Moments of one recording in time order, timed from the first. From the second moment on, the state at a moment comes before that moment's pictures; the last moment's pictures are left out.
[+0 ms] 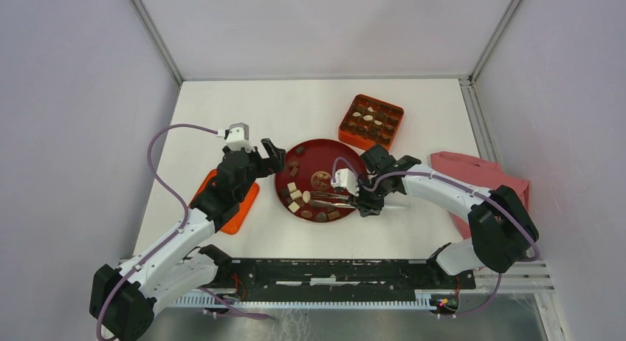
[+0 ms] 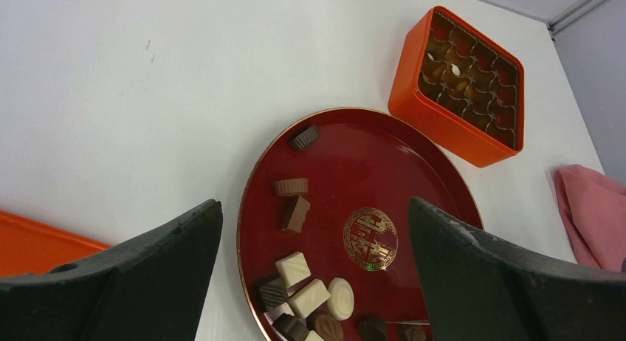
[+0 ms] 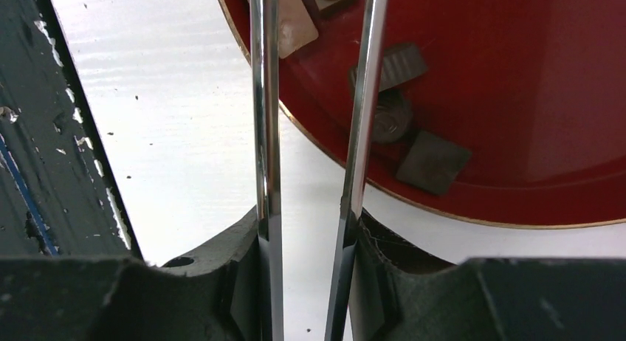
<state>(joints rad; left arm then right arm) -0.55 0.88 0.58 0.01 -0.31 -0.50 0.63 1.45 0.88 -0.66 -0.44 -0.71</state>
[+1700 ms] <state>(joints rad) -0.55 0.81 0.55 0.02 -0.31 -0.51 0.73 1.58 0.99 -0.77 -0.25 -0.59</state>
